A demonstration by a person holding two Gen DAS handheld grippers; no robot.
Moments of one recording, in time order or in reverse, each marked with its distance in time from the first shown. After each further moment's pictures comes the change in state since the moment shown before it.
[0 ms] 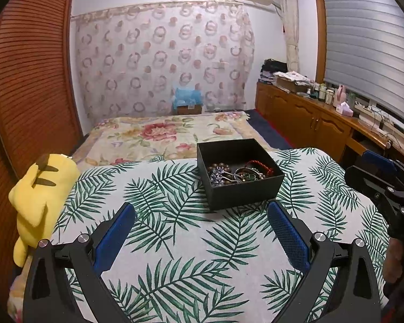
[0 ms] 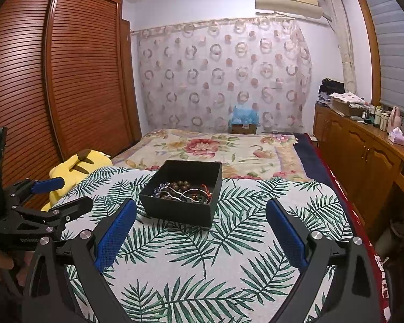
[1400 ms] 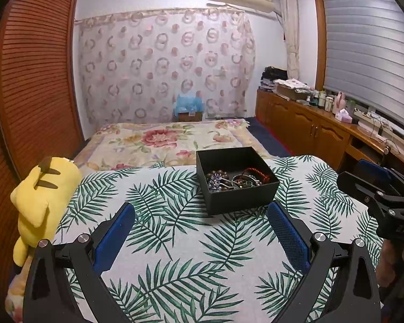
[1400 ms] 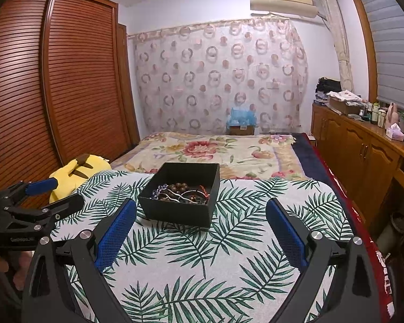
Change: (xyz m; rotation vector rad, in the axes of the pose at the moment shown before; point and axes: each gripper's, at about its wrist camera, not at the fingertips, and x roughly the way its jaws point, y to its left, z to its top) left arm -0.016 -0.004 0.006 -0.013 -0.039 0.004; right arm -0.003 0.001 -0.002 0.017 -0.013 -0.007
